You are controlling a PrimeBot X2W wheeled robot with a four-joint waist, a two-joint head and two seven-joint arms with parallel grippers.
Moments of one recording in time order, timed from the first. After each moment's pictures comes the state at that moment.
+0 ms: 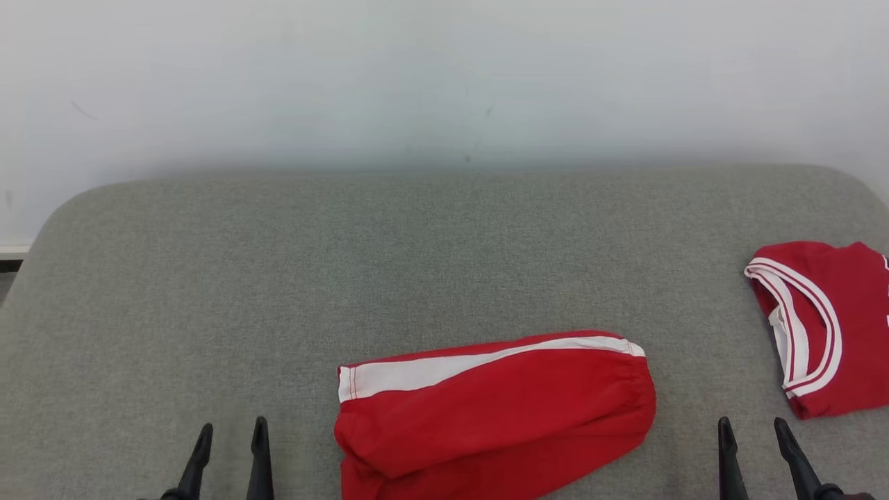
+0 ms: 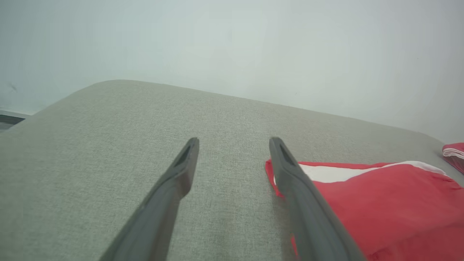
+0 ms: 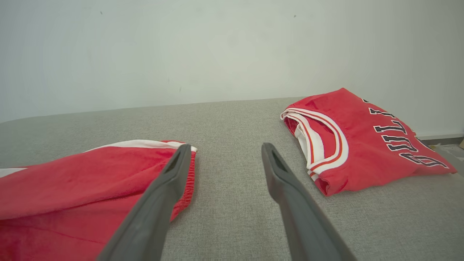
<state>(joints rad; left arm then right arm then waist) 0.04 0.10 -0.08 0.20 -0.34 -0.07 -0.26 0.15 -0.05 -0.10 0.12 0.10 0.13 -0.26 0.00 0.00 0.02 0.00</state>
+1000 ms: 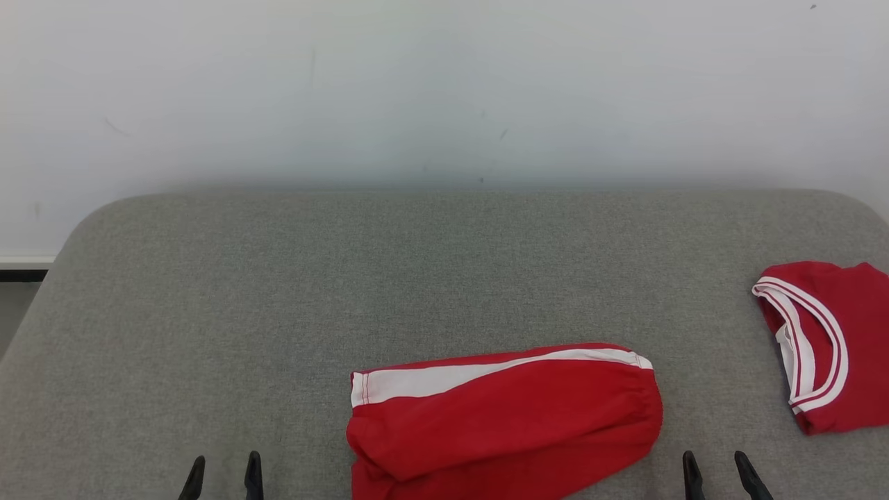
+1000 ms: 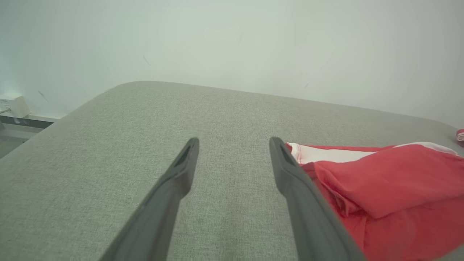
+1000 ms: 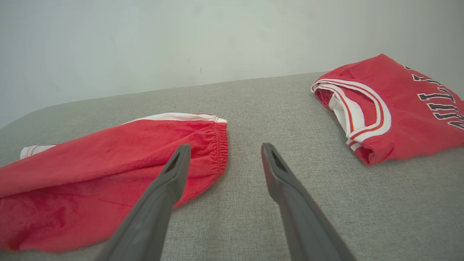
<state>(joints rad) 0.13 0.07 0.02 0.17 -0.21 -0.13 -0.26 0.17 -0.05 -0.03 0.22 0.17 0.13 -0.26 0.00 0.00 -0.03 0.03</state>
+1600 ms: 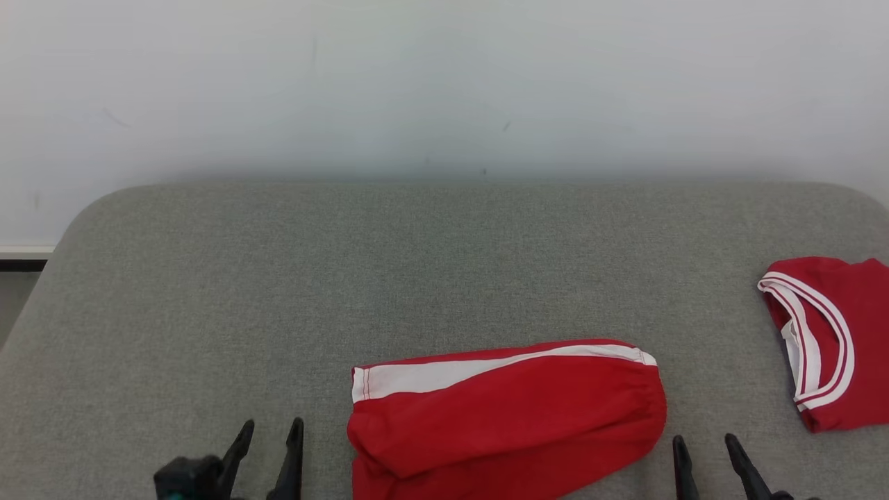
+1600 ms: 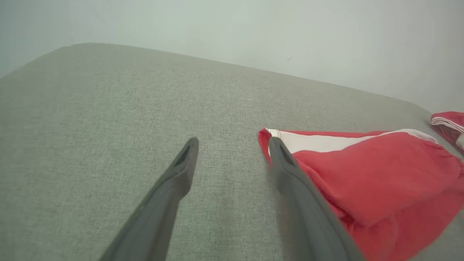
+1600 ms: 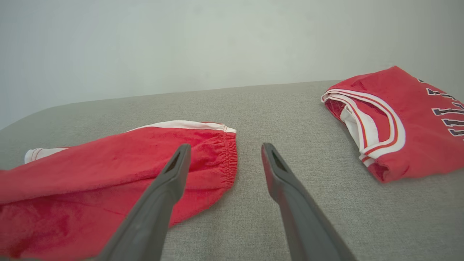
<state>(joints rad) -0.03 0.14 -0.14 0.33 -0.38 -0.13 -0.18 0.14 -0.05 -0.02 0.20 0.15 0.13 -0.26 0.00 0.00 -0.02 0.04</state>
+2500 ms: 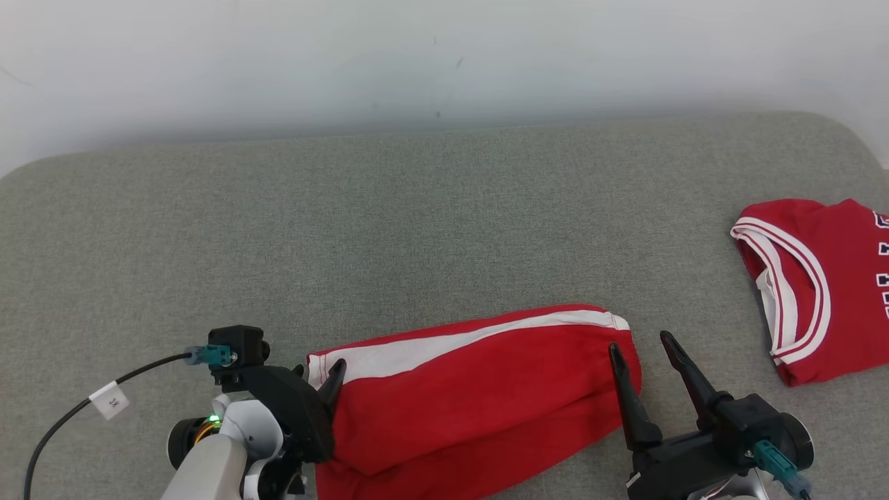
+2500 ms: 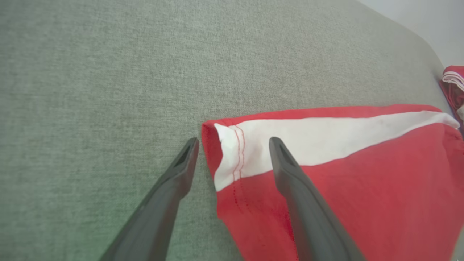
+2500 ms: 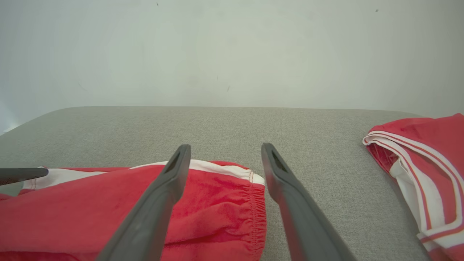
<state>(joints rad) -0.46 0.12 -0.24 0.65 -0.61 -0.11 0.30 -0.11 -0.09 0.15 0.24 0.13 0.13 -0.23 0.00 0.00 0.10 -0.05</state>
